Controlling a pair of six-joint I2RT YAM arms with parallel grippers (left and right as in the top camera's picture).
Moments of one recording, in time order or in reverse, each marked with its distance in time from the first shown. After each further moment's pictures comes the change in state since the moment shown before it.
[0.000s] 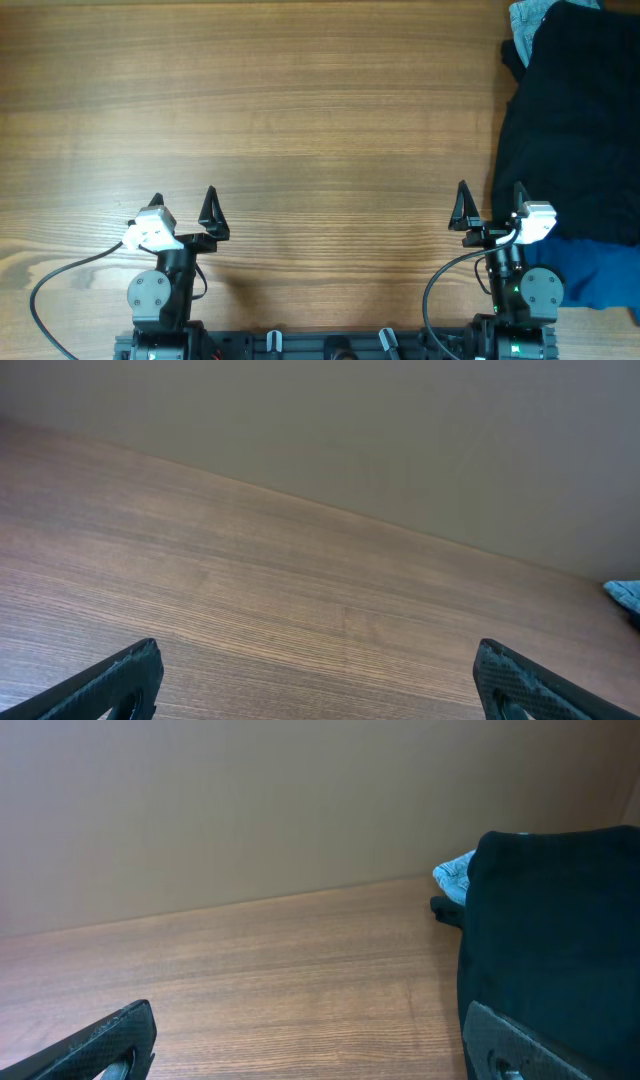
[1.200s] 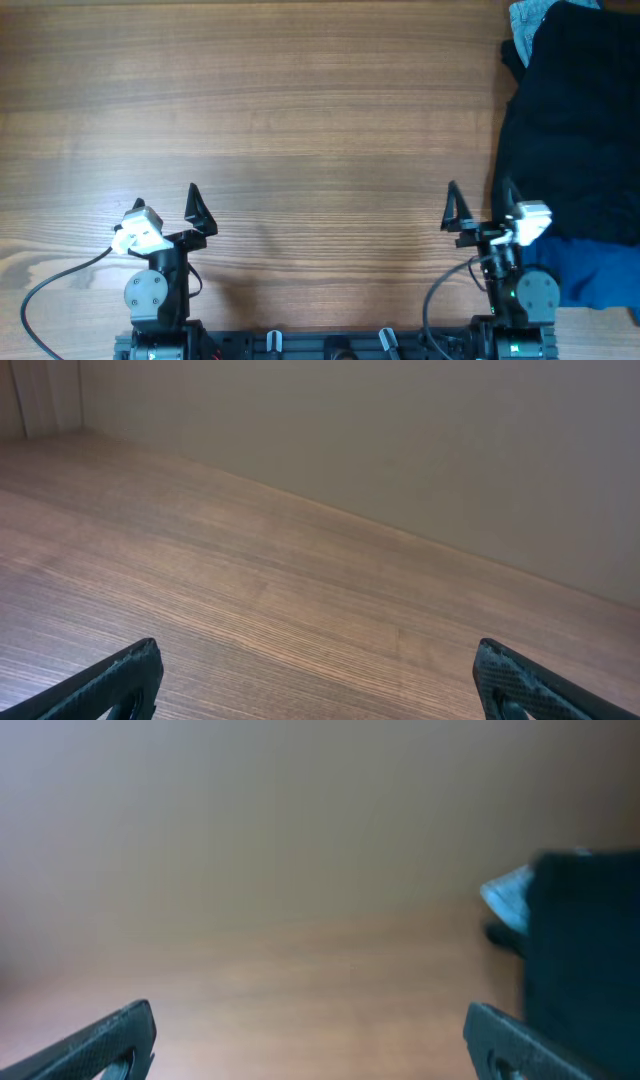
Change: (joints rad) left arm 0.045 0.010 0.000 0.009 -0.106 0.003; right arm 0.085 0.006 -0.007 0.106 0.003 0.092
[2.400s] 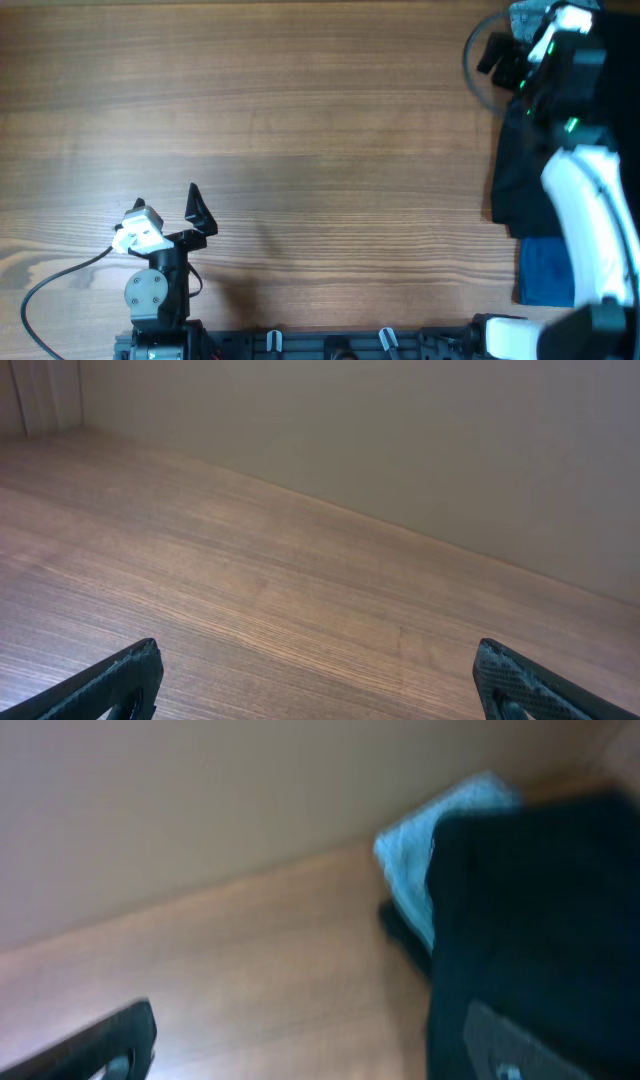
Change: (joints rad) left arm 0.000 0.009 0.000 0.003 0.000 0.001; right arm -0.080 1.491 1.300 -0.422 0.199 -0.063
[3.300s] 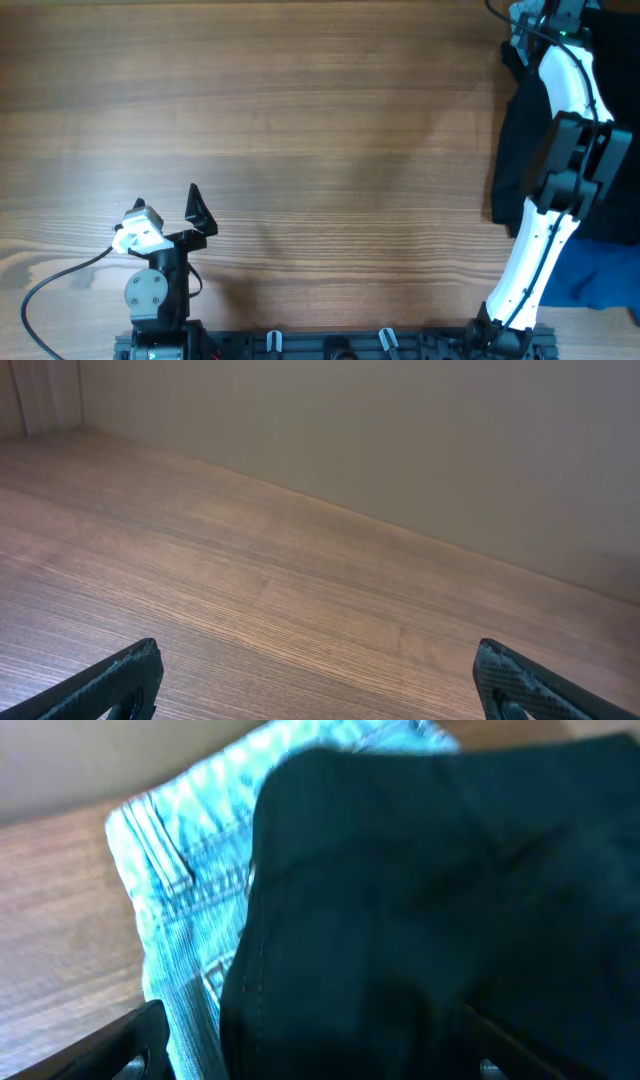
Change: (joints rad) left arm 0.000 0.000 0.000 0.000 0.000 0.002; right arm -0.147 0.953 0.753 -0.049 0.247 -0.188
